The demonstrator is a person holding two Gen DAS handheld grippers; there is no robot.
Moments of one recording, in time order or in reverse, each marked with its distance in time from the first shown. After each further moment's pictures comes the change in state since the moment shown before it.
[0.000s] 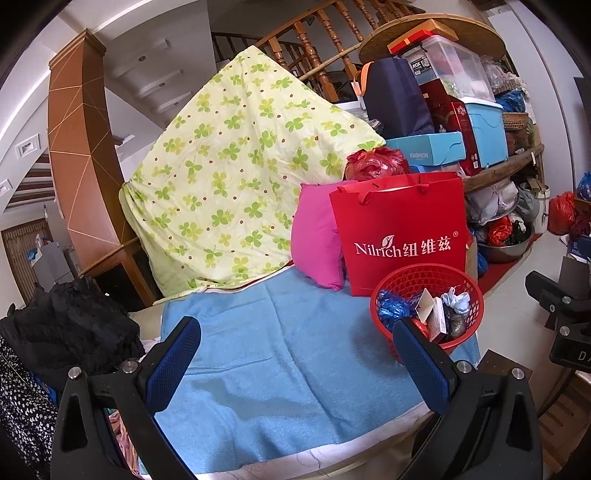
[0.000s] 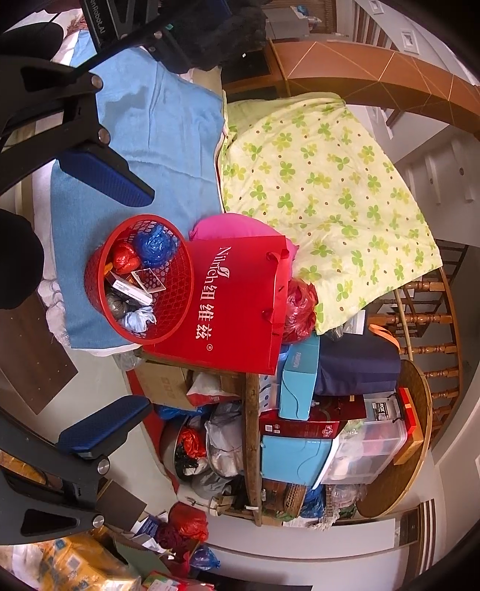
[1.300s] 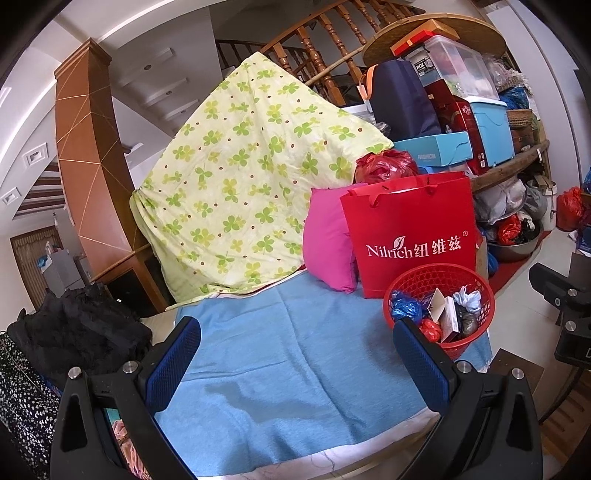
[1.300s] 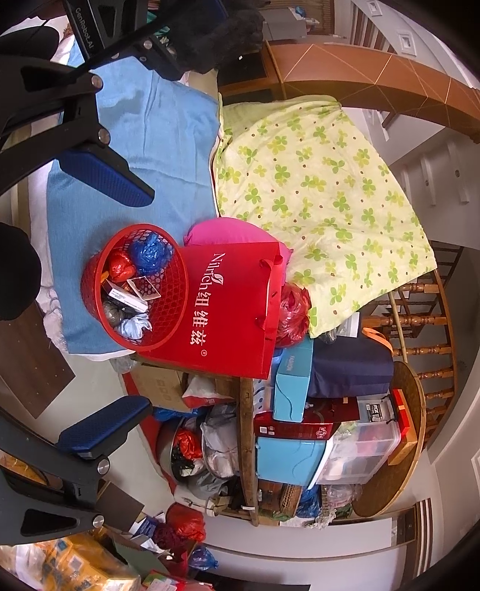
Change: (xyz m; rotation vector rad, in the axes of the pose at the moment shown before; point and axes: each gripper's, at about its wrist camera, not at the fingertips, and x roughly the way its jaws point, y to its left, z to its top) left arm -0.006 0.014 -0.006 0.020 -0.026 0.043; right arm -0.013 0.015 0.007 0.002 -0.017 0.006
